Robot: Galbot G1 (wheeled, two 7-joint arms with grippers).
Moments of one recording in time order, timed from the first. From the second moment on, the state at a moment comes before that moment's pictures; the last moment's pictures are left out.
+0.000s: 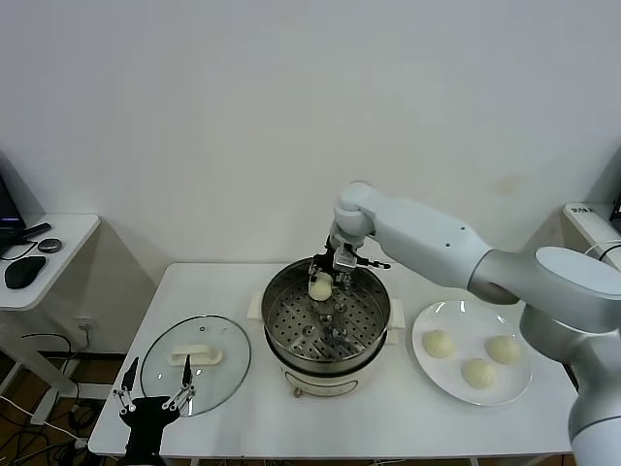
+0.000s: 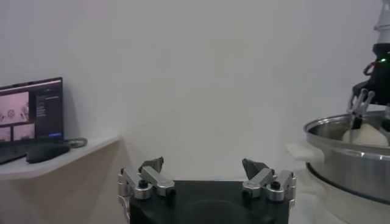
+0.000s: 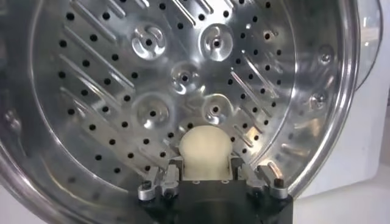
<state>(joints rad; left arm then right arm) 1.79 -1.39 -0.60 -2.15 -0.04 -0.12 -0.20 0.32 1.30 -1.02 0.96 -0.45 0.74 -1.00</state>
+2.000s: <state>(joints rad) 1.76 -1.36 -0.62 -2.13 -0.04 -0.10 -0.19 0.05 0.57 -0.87 1.39 -0.08 -0.22 -1.11</state>
